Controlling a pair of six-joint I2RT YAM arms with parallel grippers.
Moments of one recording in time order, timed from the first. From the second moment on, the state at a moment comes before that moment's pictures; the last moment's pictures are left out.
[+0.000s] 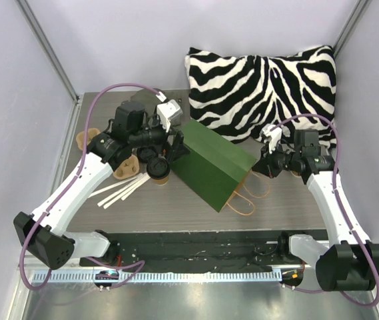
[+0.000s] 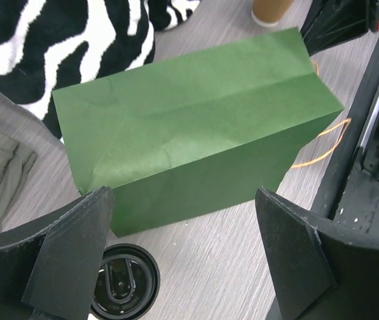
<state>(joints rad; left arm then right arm) -0.54 1.29 1.33 -0.51 0.50 0.16 0.00 1.08 0.92 -0.73 -0.73 -0.50</state>
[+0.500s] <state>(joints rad) -0.54 1.28 1.33 -0.48 0.51 0.11 0.00 0.87 0.98 -0.75 -0.62 -0.24</state>
